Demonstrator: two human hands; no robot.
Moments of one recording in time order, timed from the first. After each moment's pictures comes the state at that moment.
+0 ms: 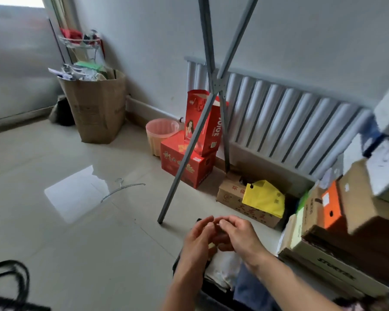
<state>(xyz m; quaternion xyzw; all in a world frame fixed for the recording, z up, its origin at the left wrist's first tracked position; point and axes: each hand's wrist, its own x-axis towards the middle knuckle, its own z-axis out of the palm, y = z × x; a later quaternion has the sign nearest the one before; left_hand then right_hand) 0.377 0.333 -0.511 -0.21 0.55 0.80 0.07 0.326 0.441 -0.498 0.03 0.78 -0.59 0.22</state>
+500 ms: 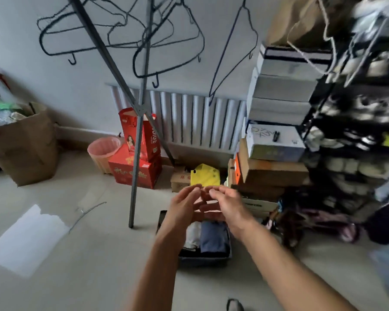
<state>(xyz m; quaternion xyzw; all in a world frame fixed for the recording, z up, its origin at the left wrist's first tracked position) 0.490 0.392 -0.248 -0.06 0.61 0.77 0.17 0.491 0.517 -0.253 0.17 0.67 -0.72 0.08</state>
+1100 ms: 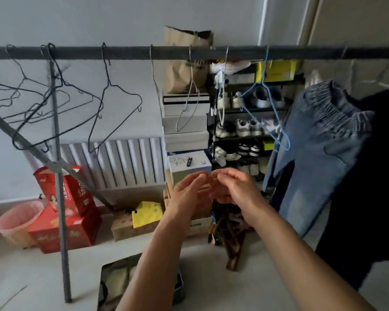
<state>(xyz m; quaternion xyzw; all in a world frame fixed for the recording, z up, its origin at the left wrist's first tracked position) 0.590 0.579 -0.117 0.17 0.60 0.74 0.25 0.649 0.700 -0.101 0.20 0.69 -0.67 -0.18</state>
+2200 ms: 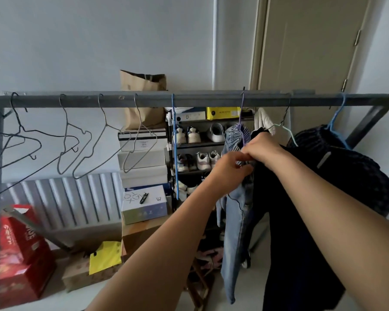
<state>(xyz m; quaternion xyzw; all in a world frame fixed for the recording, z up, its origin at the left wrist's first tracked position) 0.666 0.891 0.003 0.46 0.74 0.49 0.05 0.689 1.021 0.039 0.35 0.84 -0.34 -0.26</state>
